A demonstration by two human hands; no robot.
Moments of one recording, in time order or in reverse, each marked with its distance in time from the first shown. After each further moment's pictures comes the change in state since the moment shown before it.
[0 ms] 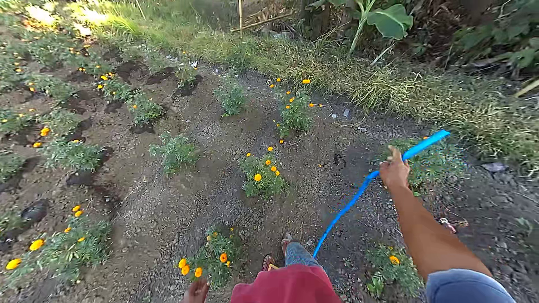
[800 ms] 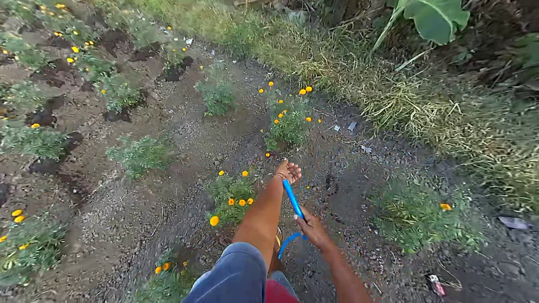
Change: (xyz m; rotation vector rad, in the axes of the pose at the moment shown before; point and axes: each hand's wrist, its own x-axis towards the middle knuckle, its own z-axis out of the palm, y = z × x) left_hand 0.324 0.691 0.344 -1.120 -0.463 -0.377; right_hand 0.116 -0.023 0.161 0.455 -0.945 -0.123
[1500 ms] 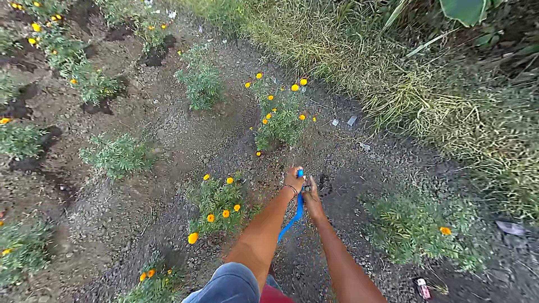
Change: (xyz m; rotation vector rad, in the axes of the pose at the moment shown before) left_hand 0.079 -0.029 0.073 0.938 -0.156 0.296; right_hand 0.143 0.020 -0.100 0.422 0.307 0.044
